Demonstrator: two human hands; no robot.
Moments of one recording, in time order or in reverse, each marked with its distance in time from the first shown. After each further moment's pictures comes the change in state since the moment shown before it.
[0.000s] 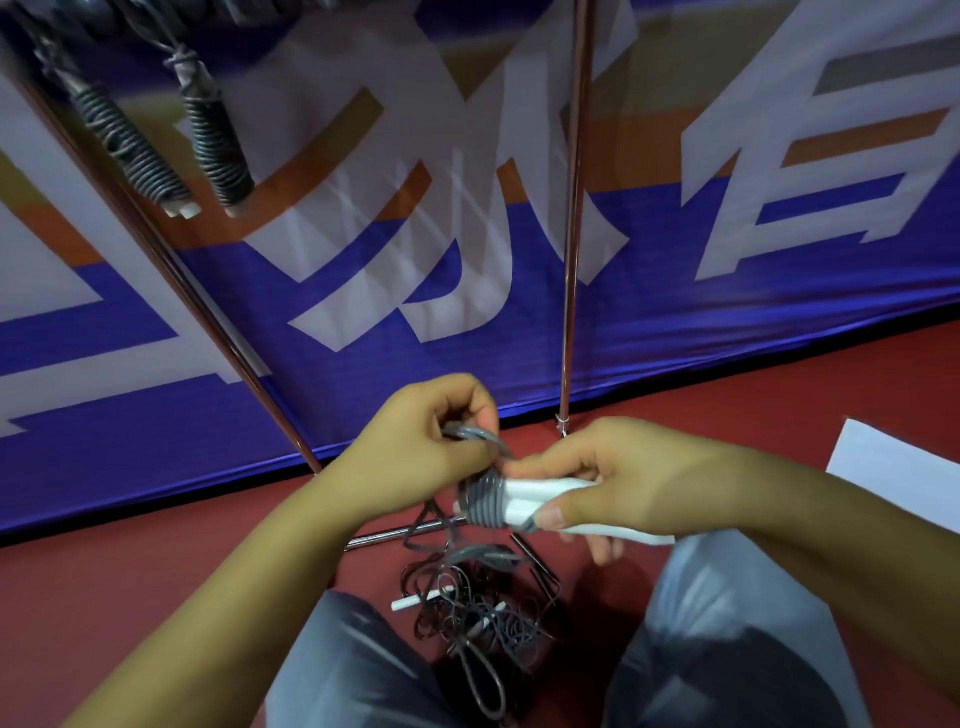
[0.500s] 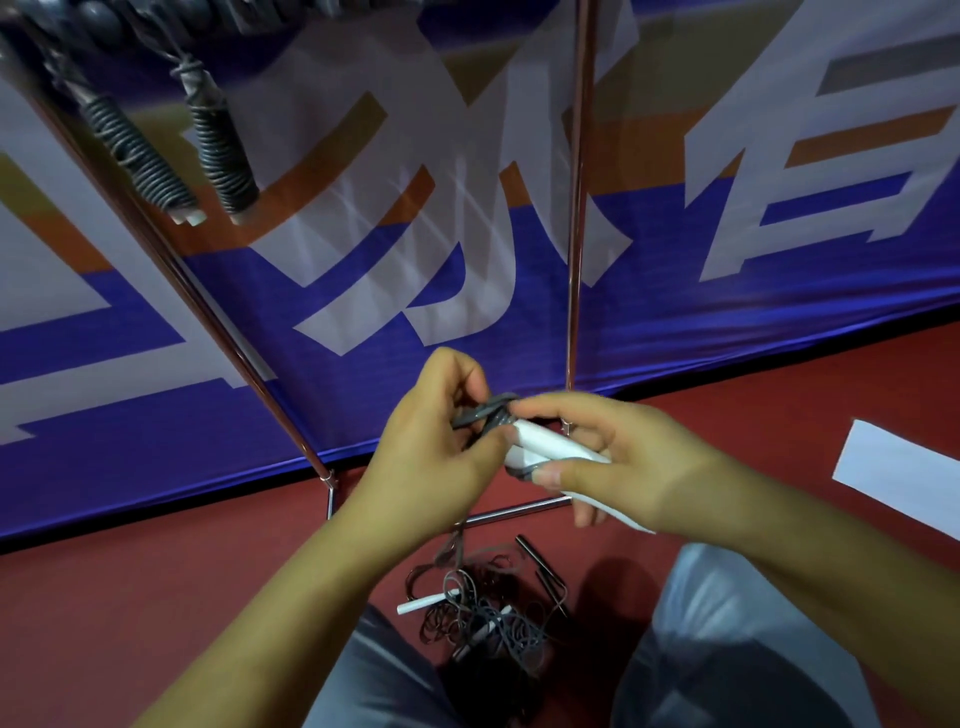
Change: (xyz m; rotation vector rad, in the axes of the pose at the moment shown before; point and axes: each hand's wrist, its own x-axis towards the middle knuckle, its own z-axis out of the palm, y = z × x) left_hand -0.010 0.011 0.022 0.108 0.304 0.074; right_hand 0.000 0.002 0.009 0.133 0.340 -0.099
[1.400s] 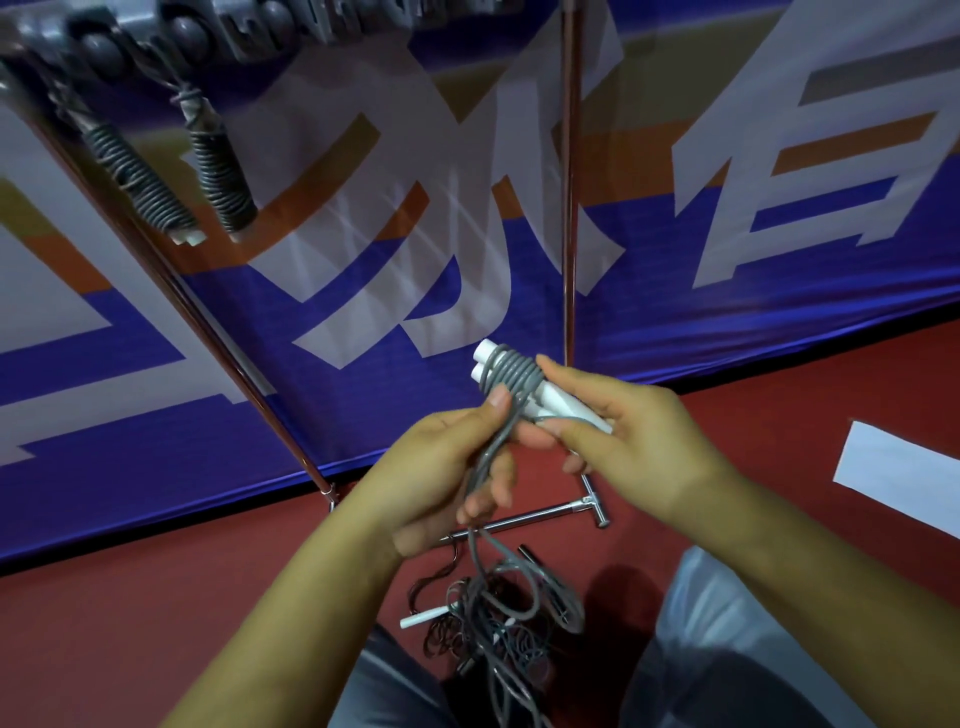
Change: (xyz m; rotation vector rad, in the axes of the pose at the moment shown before) left_hand 0.010 0.007 0.001 -0.687 -0.374 -0.495; right_hand 0.009 0.007 0.001 0.024 0.377 -0.130
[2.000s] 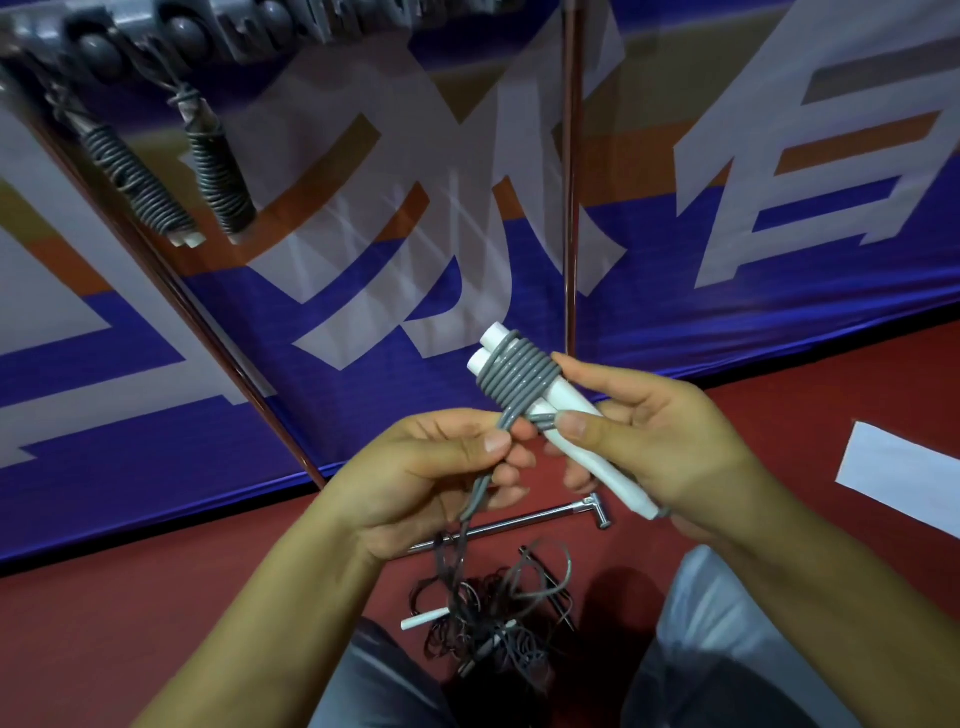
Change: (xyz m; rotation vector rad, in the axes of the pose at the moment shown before) left_hand -0.003 0.001 -0.022 -0.209 -0.177 -0.031; right_hand -0.008 -0.019 -0.007 0.512 -0.062 0.157
